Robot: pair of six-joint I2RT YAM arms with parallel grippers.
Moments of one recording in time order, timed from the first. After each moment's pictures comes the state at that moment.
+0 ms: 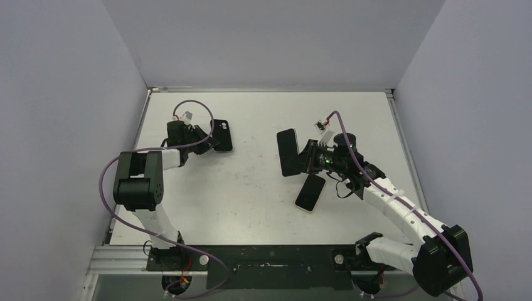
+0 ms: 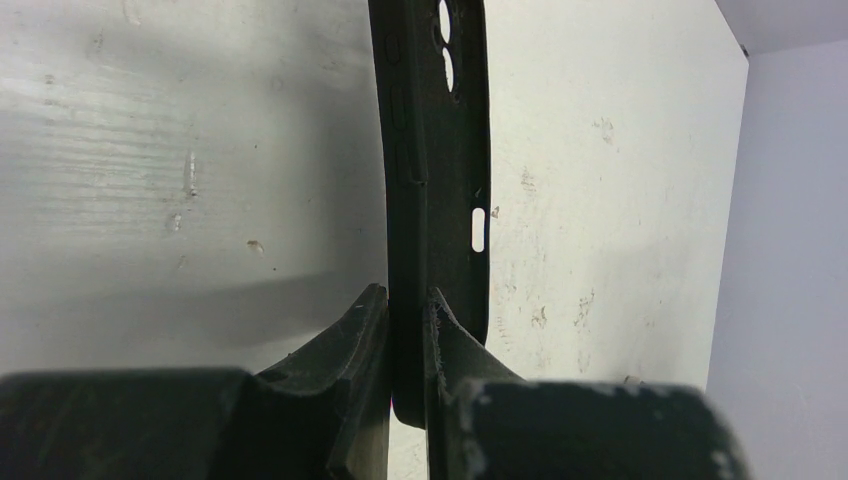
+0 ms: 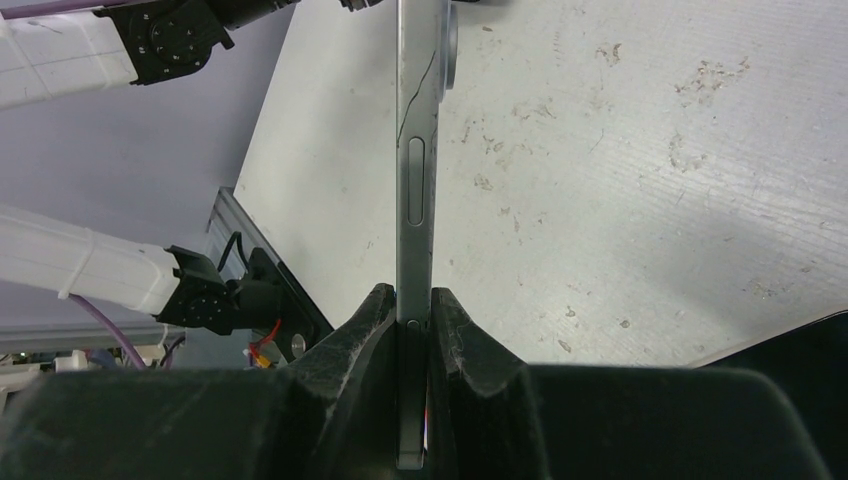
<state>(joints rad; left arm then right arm) -0.01 1.80 0.86 0.34 0.45 -0.70 0.46 1.11 0.75 -0.09 -0.53 0.61</state>
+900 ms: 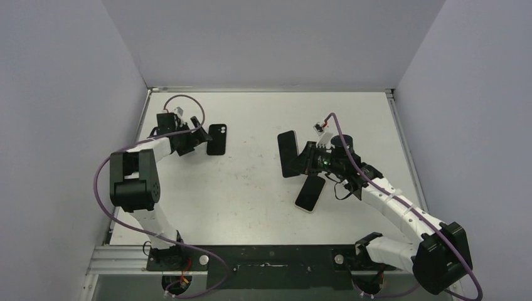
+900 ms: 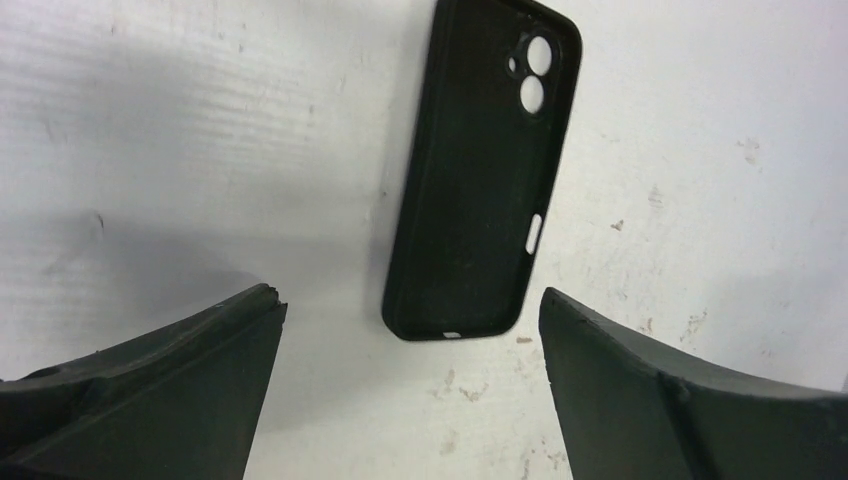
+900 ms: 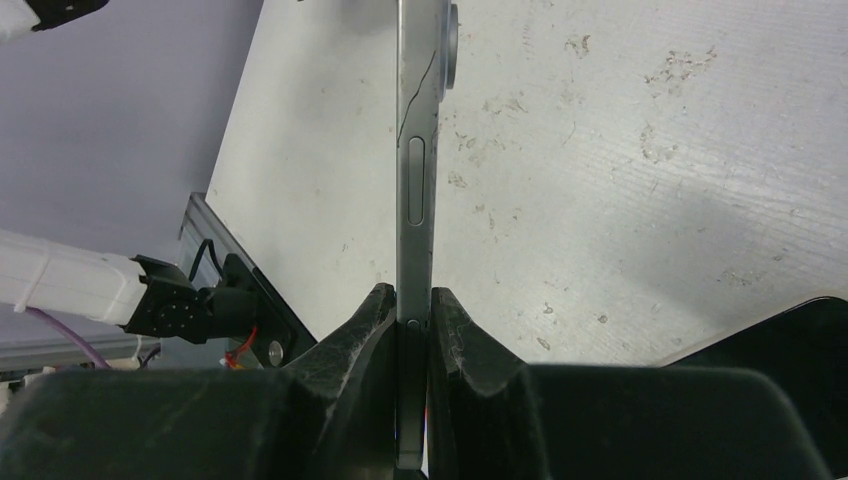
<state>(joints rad) 0.08 1.85 1.08 -0.07 0.35 -0.46 0.47 1.12 0.74 -0.09 -0.48 0.60</state>
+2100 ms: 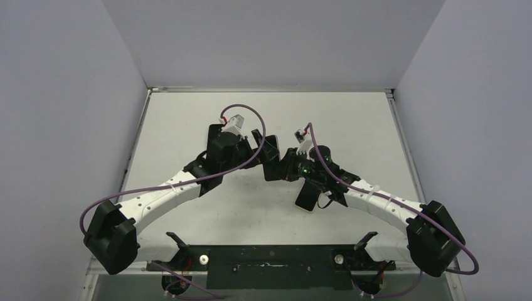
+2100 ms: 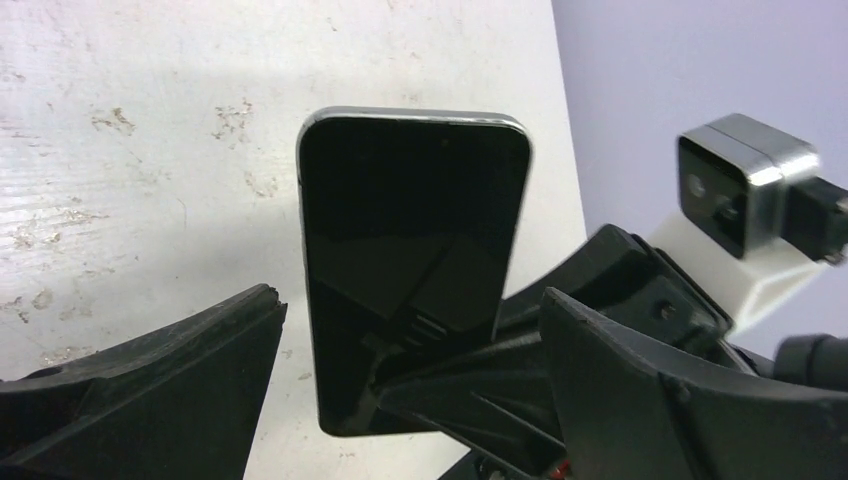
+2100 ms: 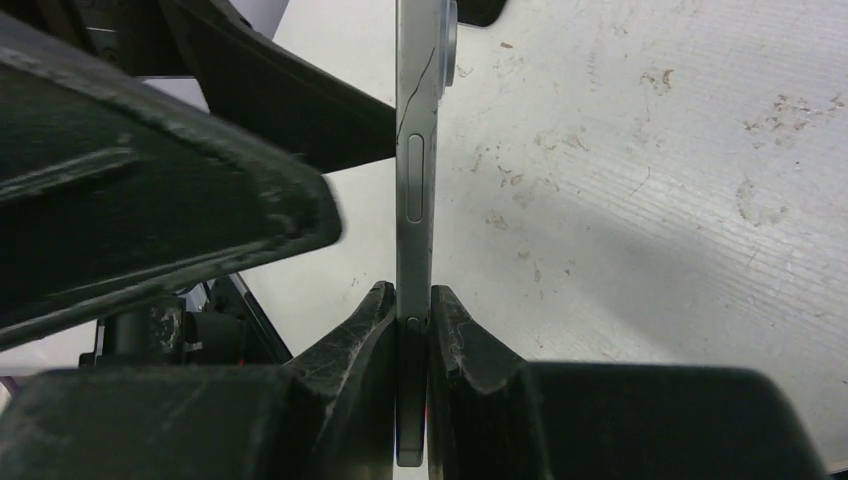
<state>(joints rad) -0.72 1.27 0.87 0.01 0.02 -0.91 0.69 1.25 0.66 0.22 -0.28 0.65</state>
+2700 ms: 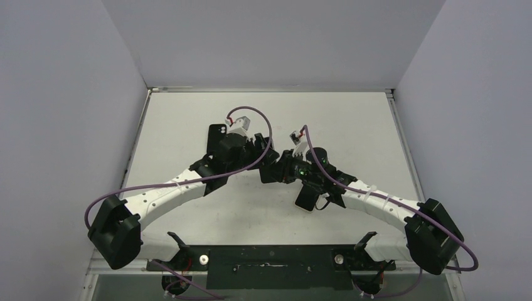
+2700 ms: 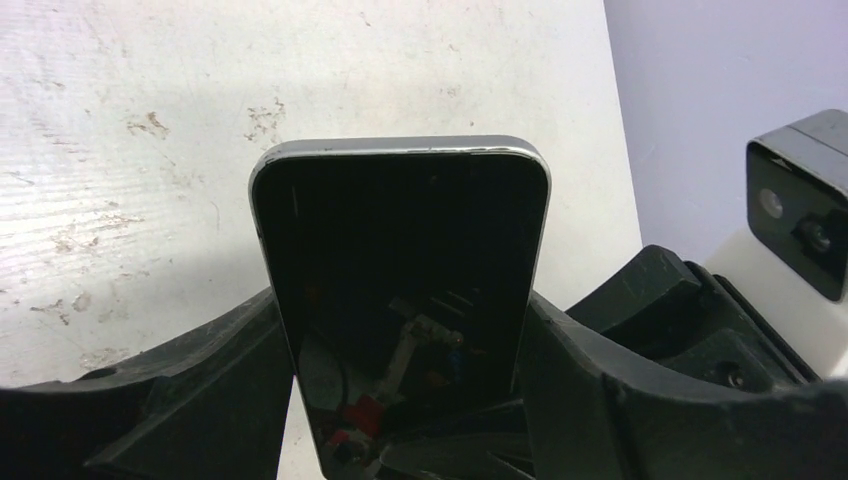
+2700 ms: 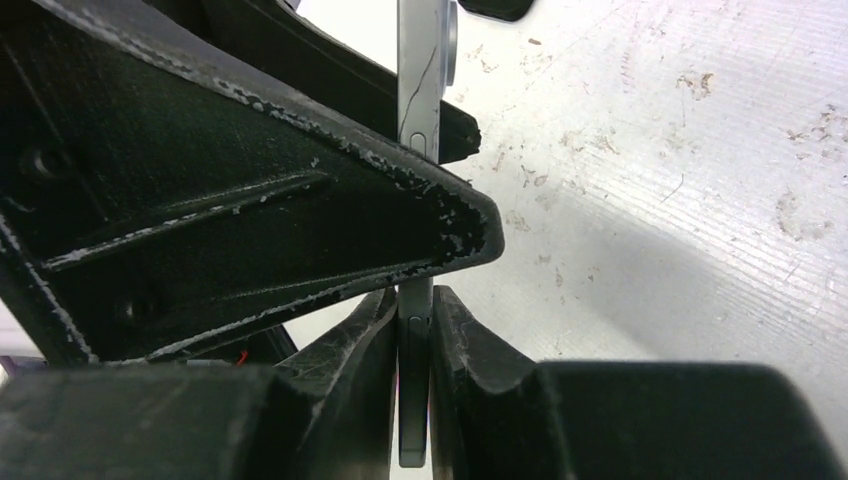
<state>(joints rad) -0.76 1.33 0.90 -0.01 -0.06 -0.84 0.73 1.27 0.66 0.26 -0.27 0.64</state>
